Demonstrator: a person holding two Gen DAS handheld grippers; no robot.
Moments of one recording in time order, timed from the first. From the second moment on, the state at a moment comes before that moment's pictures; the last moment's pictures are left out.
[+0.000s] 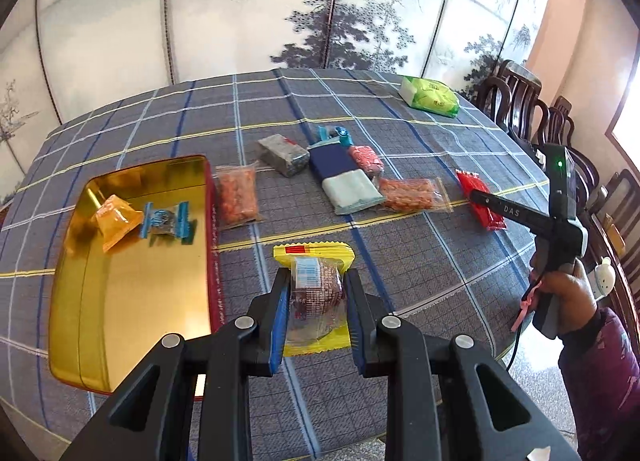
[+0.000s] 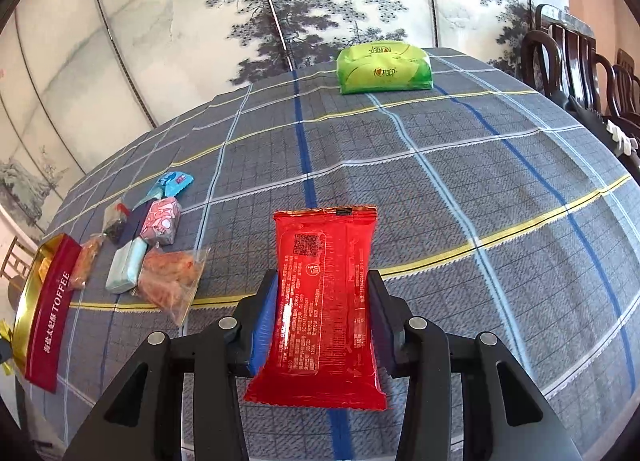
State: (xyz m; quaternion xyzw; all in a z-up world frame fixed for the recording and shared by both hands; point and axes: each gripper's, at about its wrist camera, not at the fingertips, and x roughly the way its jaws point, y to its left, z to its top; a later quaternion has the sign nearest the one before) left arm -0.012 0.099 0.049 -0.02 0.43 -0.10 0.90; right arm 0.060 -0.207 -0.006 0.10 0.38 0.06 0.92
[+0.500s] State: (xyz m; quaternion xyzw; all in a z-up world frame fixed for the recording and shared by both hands) left arm -0.015 0.161 0.053 -0.02 0.41 -0.03 0.91; right arm 0.065 -0.209 -0.013 0.10 0.39 0.04 0.92
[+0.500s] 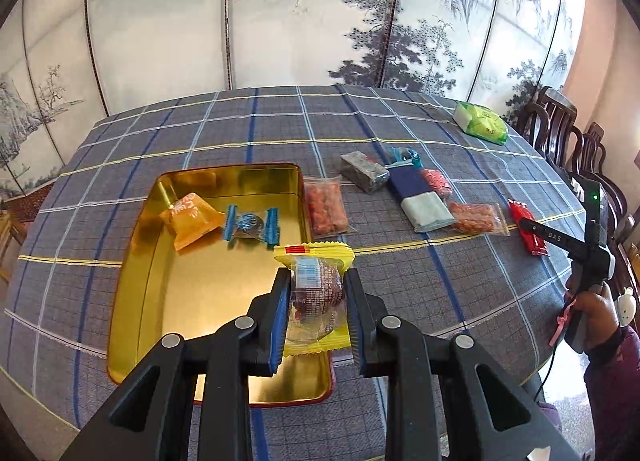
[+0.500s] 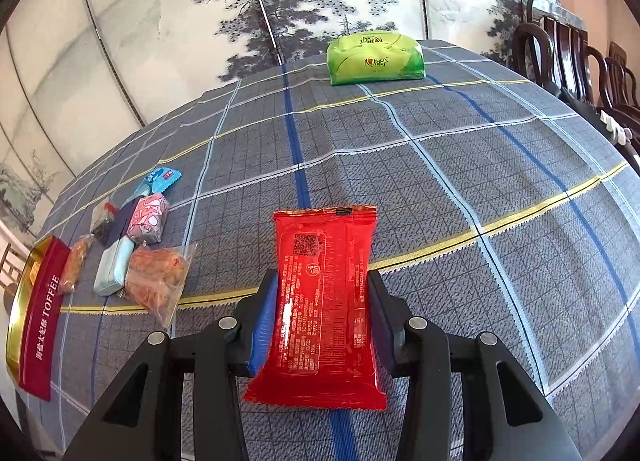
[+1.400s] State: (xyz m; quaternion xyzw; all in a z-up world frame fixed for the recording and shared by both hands) left arm 0.010 0.245 -0.004 0.00 0.43 0.07 0.90; right arm 0.065 -0.202 -0.012 0.08 0.39 0.03 0.92
